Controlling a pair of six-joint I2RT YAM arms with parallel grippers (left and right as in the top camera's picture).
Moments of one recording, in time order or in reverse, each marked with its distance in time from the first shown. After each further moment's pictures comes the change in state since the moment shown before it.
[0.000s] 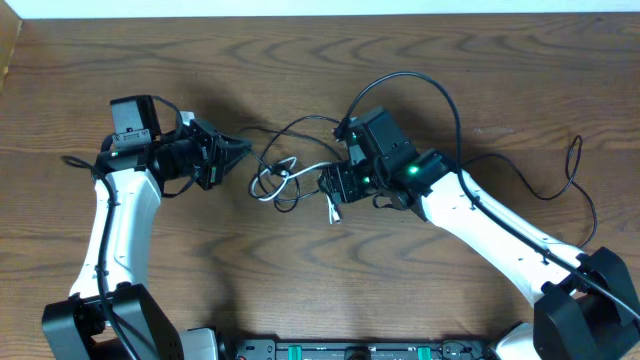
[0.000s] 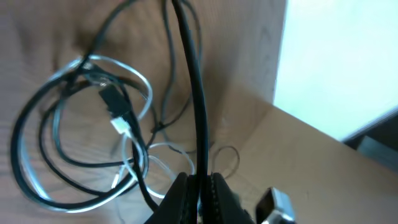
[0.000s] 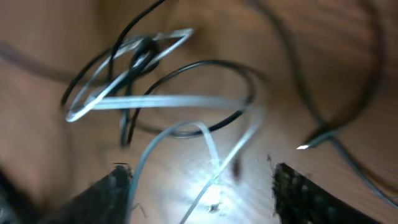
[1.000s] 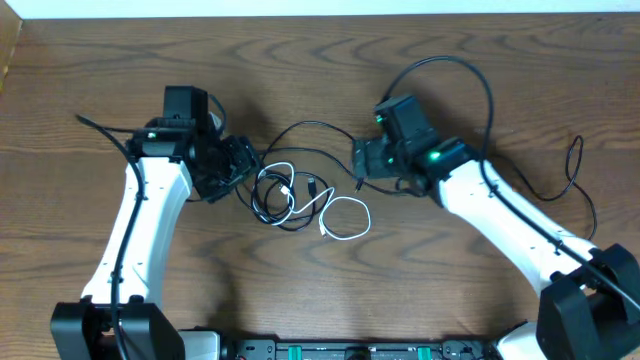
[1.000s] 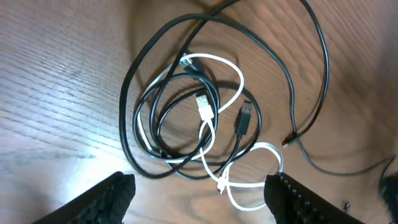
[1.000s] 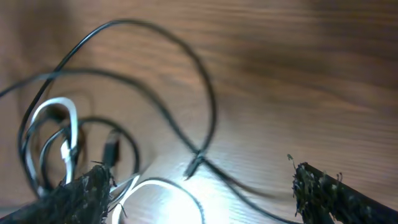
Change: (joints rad) left arm -0.231 -0.002 0.133 -0.330 -0.558 0.387; right arm -0.124 0.000 0.000 -0.017 0.225 0.077
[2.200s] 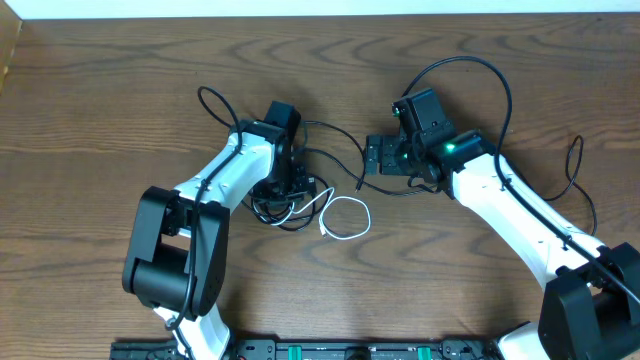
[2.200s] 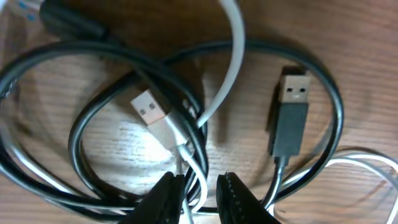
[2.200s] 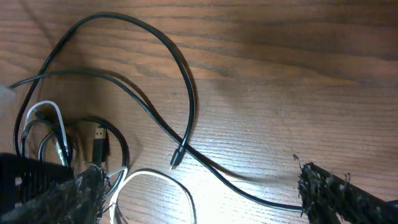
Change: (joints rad) left arm -0.298 0.374 0.005 0.112 -0.129 0.064; right arm -0.069 0.000 0.000 -0.061 -0.076 0.029
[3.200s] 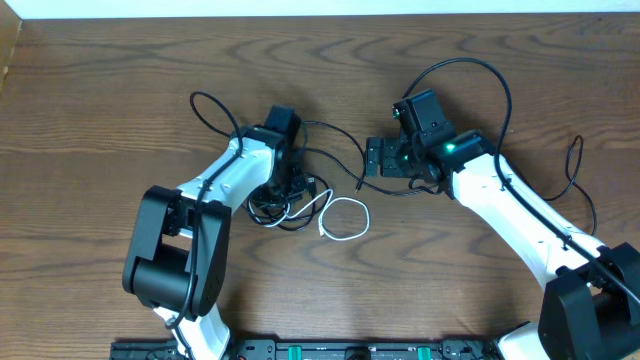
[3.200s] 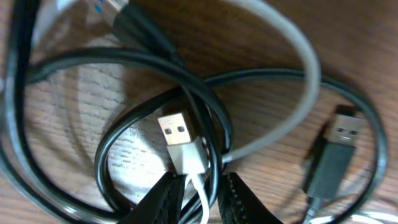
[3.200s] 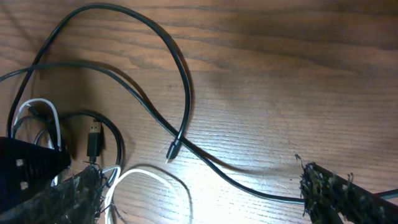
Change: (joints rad) left arm 0.000 0.000 -0.058 0.069 -0.074 -0.165; right arm 0.000 0.000 0.000 -0.024 0.000 0.000
